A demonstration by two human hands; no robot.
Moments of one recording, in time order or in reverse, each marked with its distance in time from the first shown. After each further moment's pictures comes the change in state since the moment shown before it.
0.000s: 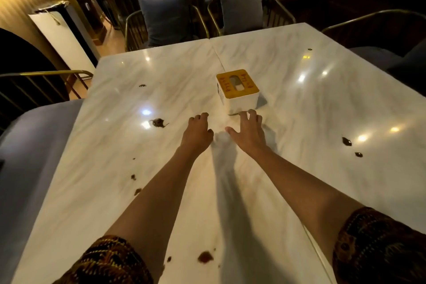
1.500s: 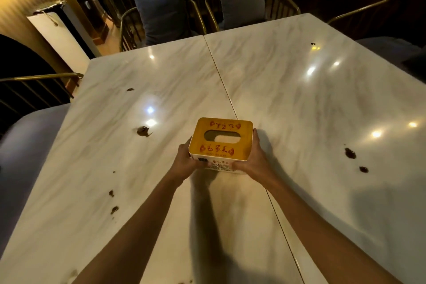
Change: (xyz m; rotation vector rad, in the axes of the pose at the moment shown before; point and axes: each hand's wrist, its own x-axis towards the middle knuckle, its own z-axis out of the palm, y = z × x) left_hand 0.007 -0.017 0.057 -0.784 -0.187 -0.079; right_hand -0.002 0.084 0.014 0.790 -0.359 0.141
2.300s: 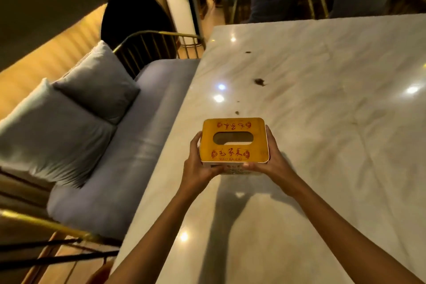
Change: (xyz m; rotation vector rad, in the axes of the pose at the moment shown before) left_hand -0.424 -0.029 -0.112 -0.007 0.538 0.005; right_hand -0.286 -0.095 0.201 0.149 -0.508 -0.206
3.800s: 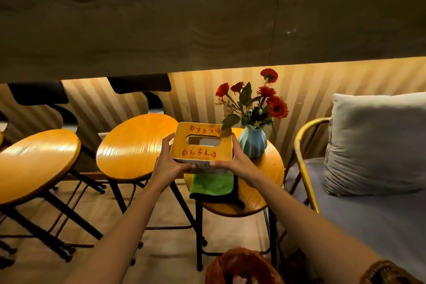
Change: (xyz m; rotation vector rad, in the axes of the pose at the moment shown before) left_hand -0.465 -0.238 -0.605 0.111 1.378 -0.611; right_hand -0.015 -0.048 0.903 -0.234 -1.486 -0.154
